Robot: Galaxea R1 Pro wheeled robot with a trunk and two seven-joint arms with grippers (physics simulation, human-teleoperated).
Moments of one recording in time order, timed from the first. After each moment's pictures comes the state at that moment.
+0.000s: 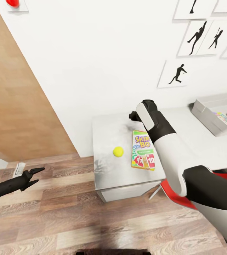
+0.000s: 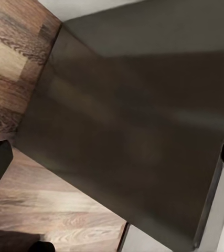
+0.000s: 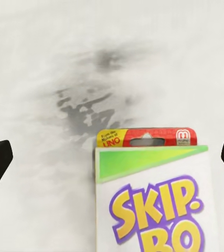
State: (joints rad) left arm -0.63 0.43 0.43 -0.80 0.58 0.99 -0.64; right arm -1.40 0.17 0.17 -0.73 -0.52 0.87 -0.66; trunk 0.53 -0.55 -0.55
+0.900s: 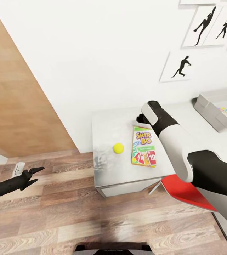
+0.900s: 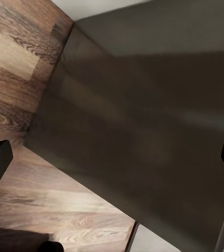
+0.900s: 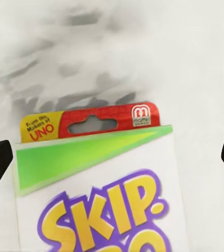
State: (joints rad) left arm -0.63 0.43 0.43 -0.80 0.57 0.96 -0.64; right arm -1.52 0.13 0.14 -0.42 -0.52 0.77 -0.66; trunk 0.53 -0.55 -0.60
